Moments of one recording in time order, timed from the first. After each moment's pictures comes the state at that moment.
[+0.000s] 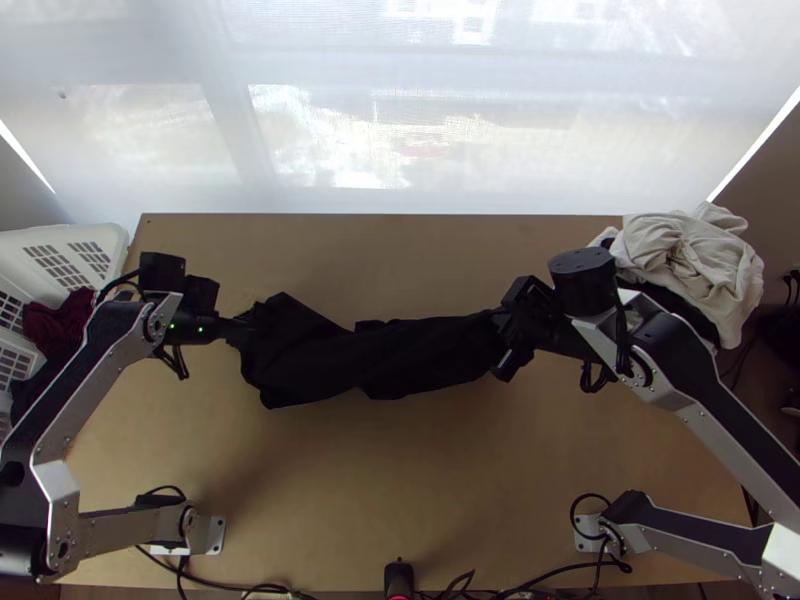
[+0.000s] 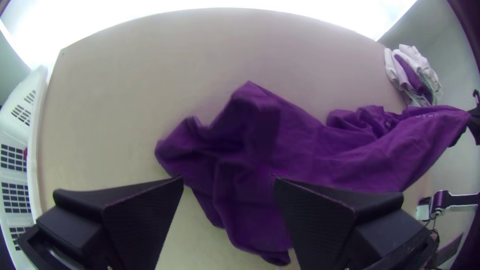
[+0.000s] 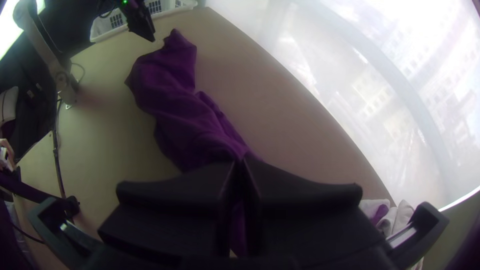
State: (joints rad) left arm -0.03 1.36 1.06 -0.73 0.22 0.11; right arm 0.64 1.23 1.32 -0.81 -0.09 -0.33
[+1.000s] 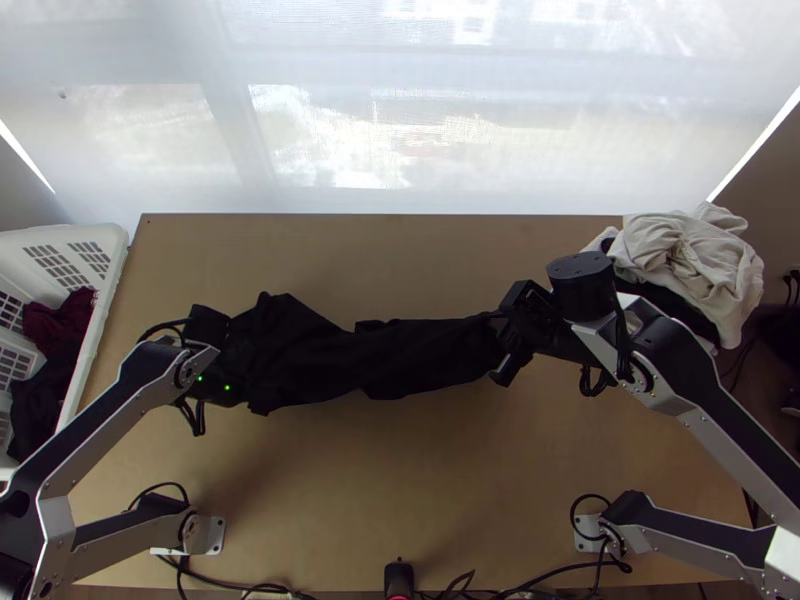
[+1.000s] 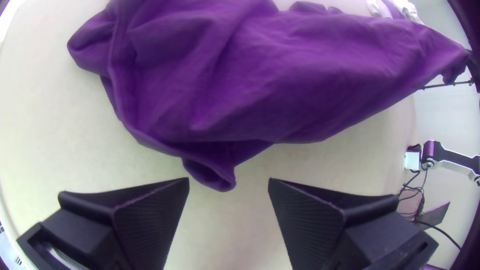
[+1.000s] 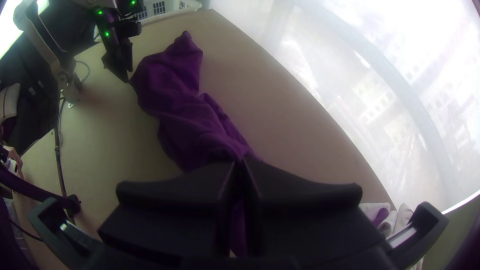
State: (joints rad) left arm -0.22 1.25 0.81 -0.85 0.28 0.02; right arm 0.65 1.22 1.31 -0.81 -0.09 -0.33
